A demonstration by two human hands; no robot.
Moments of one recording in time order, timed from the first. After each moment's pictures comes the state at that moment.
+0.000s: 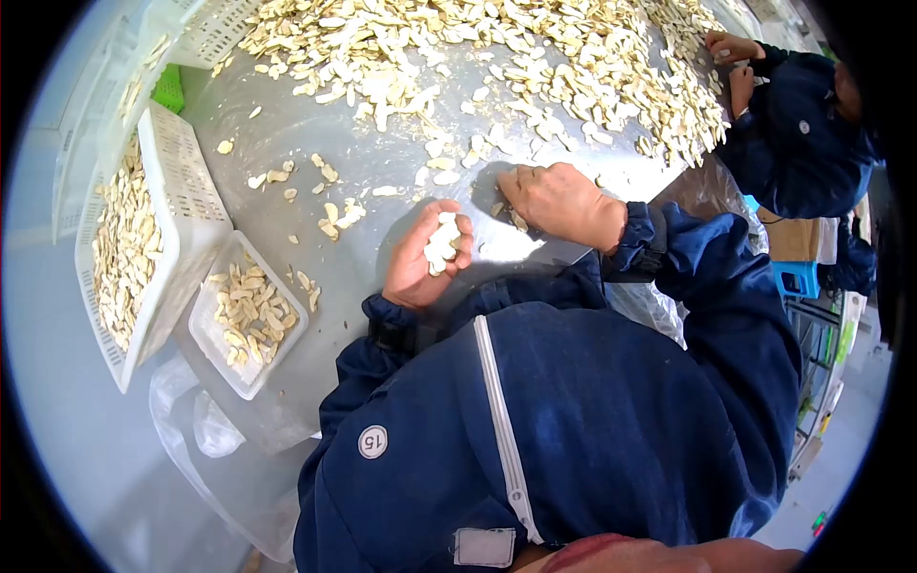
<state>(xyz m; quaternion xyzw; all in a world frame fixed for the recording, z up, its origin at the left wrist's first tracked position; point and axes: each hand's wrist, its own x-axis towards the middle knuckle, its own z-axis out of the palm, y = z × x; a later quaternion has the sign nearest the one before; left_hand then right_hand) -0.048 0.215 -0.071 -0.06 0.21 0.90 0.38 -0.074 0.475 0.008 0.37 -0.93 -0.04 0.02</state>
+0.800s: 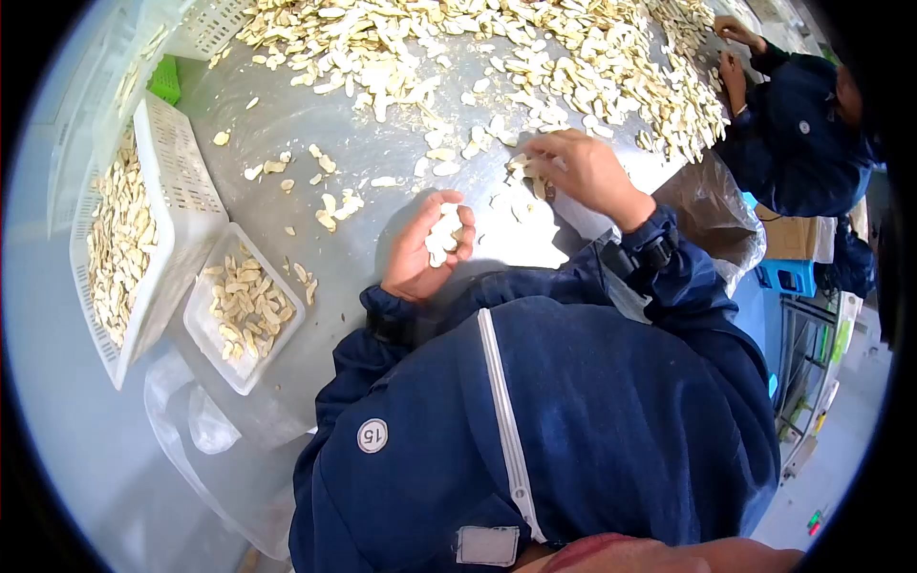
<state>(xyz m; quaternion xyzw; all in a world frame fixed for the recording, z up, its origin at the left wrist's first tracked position) -0.048 0.216 -0.072 -0.05 0.21 0.90 0.38 -0.079 0.513 0.006 0.16 -0.95 0.26 -0.01</state>
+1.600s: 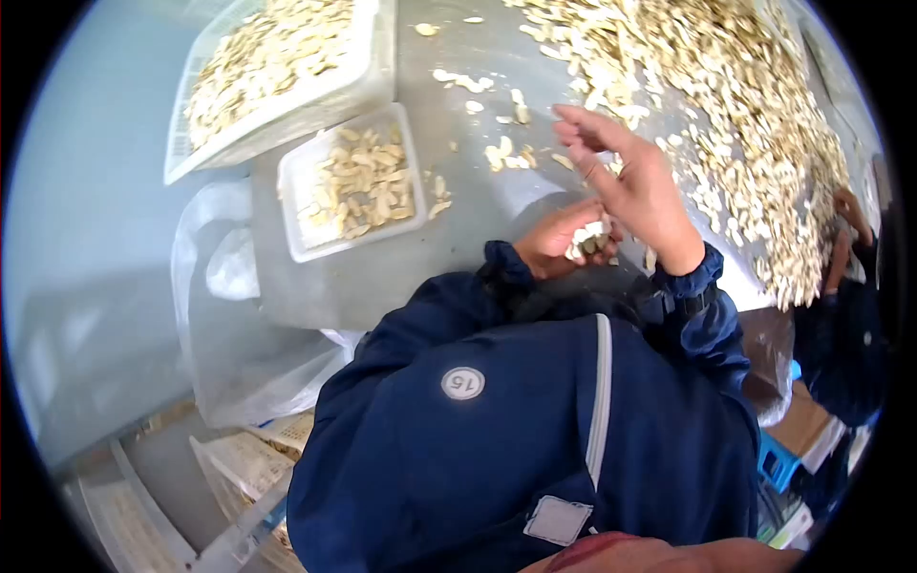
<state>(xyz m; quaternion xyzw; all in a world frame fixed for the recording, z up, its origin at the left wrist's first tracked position) -0.042 0.218 -0.075 0.02 0.31 0.90 0.31 -0.116 0.337 0.067 0.27 -0.79 0.55 -0.07</state>
